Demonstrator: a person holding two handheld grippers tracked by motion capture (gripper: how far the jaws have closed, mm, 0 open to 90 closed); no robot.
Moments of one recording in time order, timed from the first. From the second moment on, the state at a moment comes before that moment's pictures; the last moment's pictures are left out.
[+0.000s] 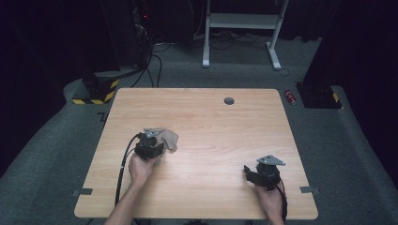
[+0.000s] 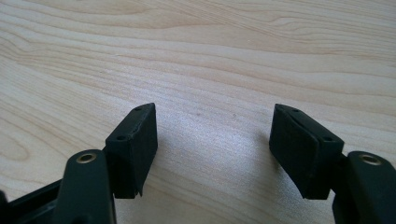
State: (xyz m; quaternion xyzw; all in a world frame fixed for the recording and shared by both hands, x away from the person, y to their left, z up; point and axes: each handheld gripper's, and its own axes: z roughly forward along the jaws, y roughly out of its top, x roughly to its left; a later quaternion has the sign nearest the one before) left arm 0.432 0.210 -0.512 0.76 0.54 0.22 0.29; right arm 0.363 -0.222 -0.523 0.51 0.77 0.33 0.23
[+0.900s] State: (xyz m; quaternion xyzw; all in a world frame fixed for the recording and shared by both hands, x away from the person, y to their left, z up) left arm 0.414 0.176 -0.494 0.77 0.46 0.15 0.41; right arm 0.363 -0.222 -0.523 0.51 0.77 0.33 0.23
